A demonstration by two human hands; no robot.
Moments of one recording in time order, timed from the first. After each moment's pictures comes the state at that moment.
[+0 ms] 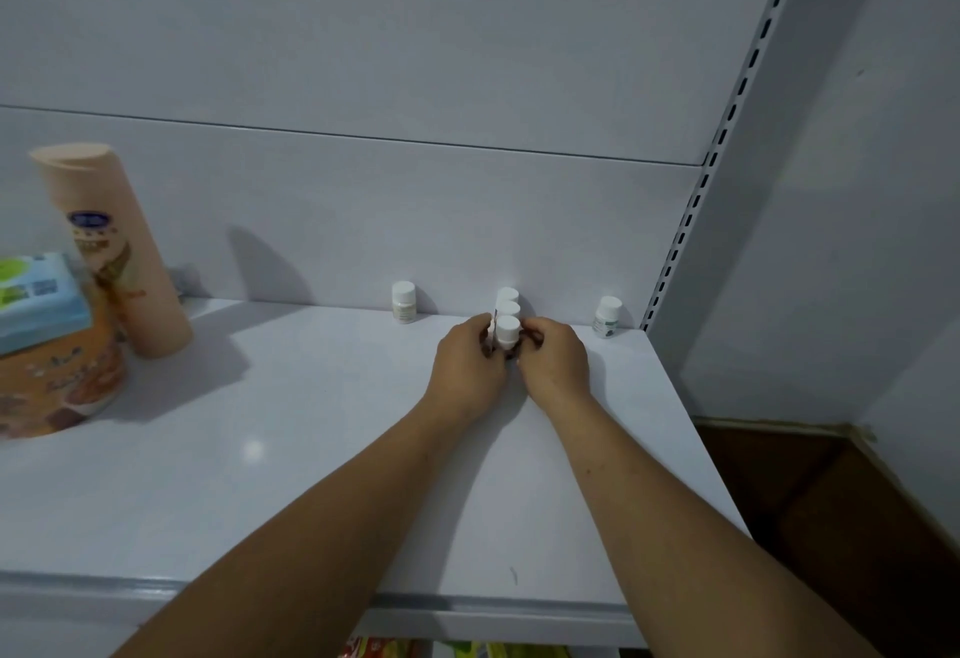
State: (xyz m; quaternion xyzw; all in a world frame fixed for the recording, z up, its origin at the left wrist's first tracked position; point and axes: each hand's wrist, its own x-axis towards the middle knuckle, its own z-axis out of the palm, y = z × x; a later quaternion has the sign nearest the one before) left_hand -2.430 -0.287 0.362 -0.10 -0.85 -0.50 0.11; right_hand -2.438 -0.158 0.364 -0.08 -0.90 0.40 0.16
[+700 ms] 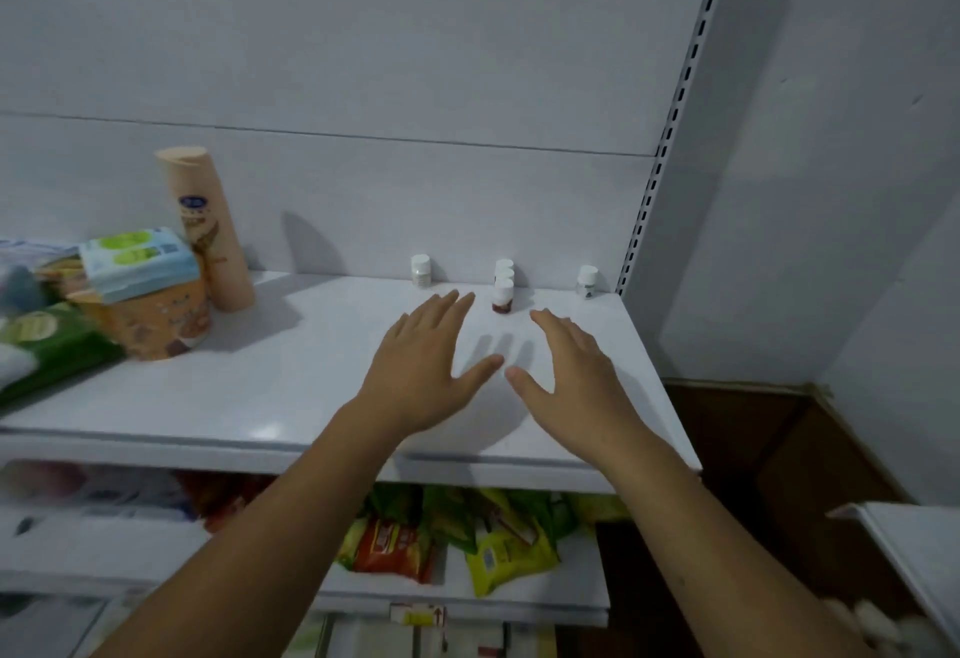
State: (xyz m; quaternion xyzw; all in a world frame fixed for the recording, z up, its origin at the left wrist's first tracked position) left_hand -2.265 -0.355 0.425 -0.17 -0.96 -0.19 0.13; right_hand -2.222 -0.147 0.435 0.07 -0.95 0.29 0.09
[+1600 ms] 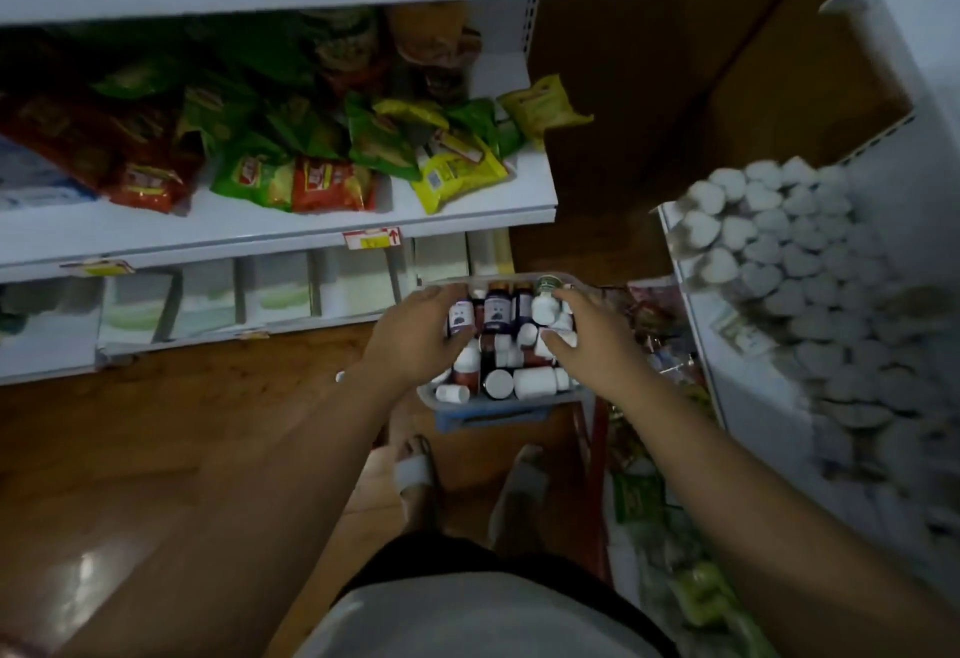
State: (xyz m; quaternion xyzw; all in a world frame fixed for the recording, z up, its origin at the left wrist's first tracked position) left_hand -2.014 -0.333 0.112 -0.22 -0.94 -0.19 -0.20; right_hand -1.941 -0.084 0.132 -0.10 -0.94 0.27 -0.18
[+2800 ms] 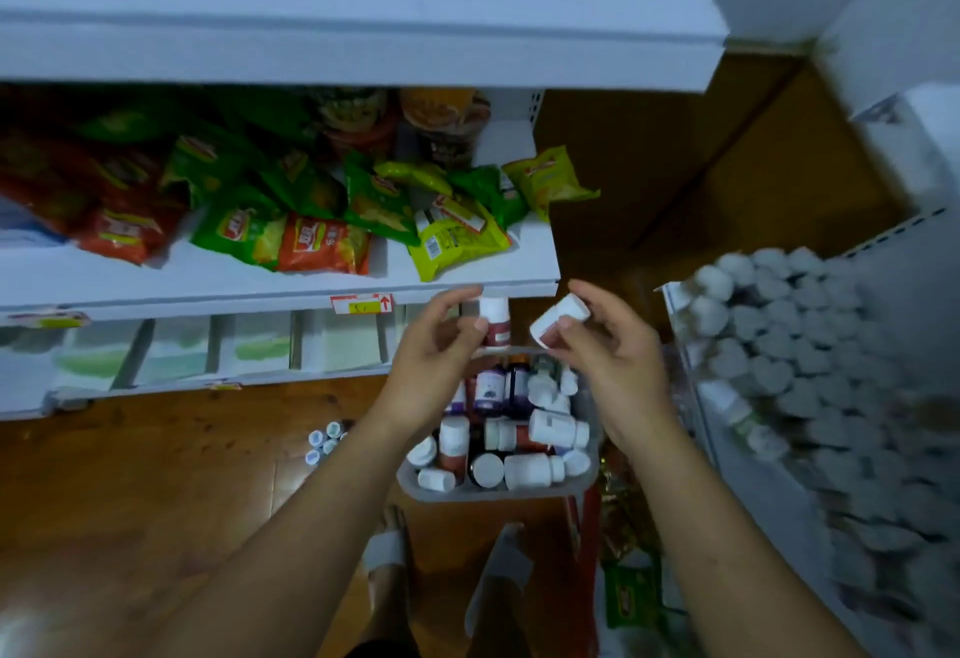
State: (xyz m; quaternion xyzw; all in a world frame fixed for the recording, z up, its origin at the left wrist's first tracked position) left_hand -2.046 -0.286 0.142 0.02 -0.64 -0.74 -0.21; right_hand -2.002 -0.093 0.181 -0.22 -0.72 0.66 0.02
